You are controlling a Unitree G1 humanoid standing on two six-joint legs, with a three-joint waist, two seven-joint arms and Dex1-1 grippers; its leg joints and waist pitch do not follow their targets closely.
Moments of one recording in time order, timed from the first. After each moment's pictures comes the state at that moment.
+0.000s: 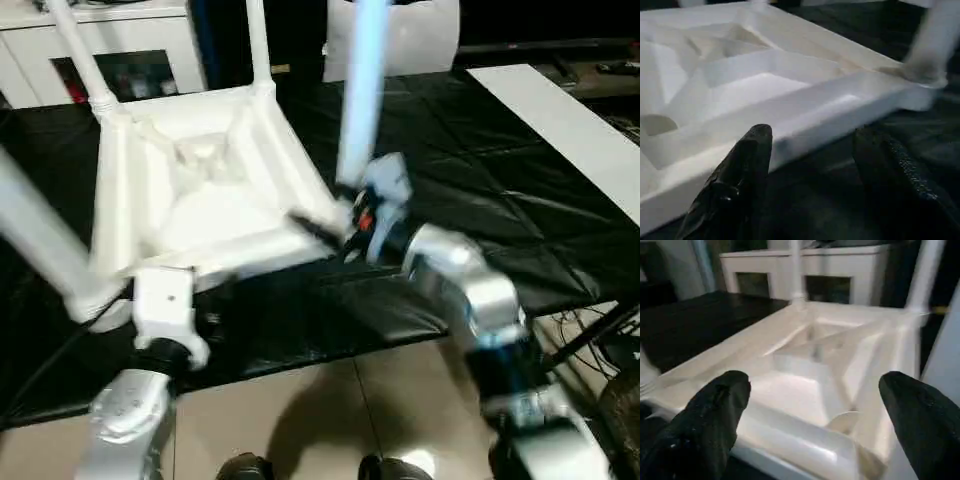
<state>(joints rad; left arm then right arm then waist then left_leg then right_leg) 0.20 0.06 0.02 -0.51 -0.02 0.46 -0.27 -0.63 -0.12 0.10 0.32 0.23 0.29 0.58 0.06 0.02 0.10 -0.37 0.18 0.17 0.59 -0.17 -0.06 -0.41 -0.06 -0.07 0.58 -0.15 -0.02</state>
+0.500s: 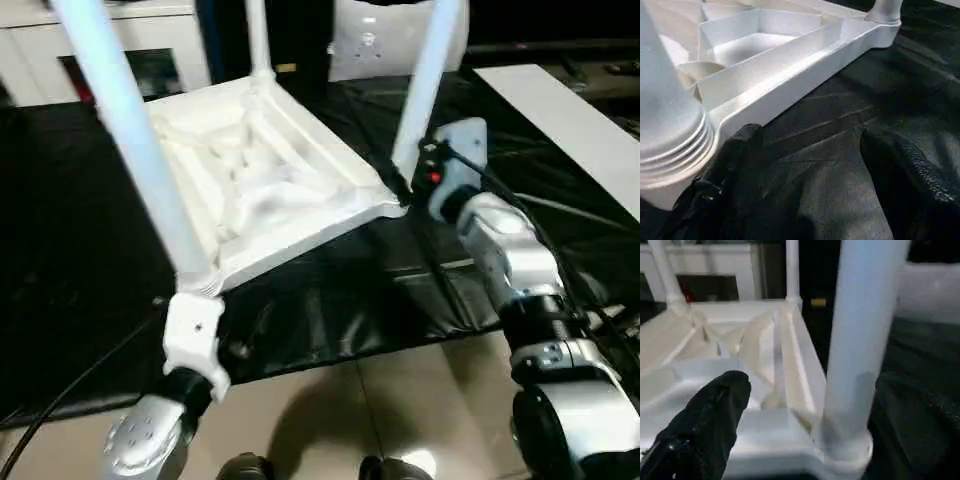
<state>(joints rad) 0.32 0.08 -0.03 -0.53 -0.05 0.42 -0.30 -0.67 -0.21 -0.02 0.57 0.19 0.11 0.46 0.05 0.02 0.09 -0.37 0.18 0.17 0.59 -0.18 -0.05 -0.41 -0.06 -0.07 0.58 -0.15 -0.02</state>
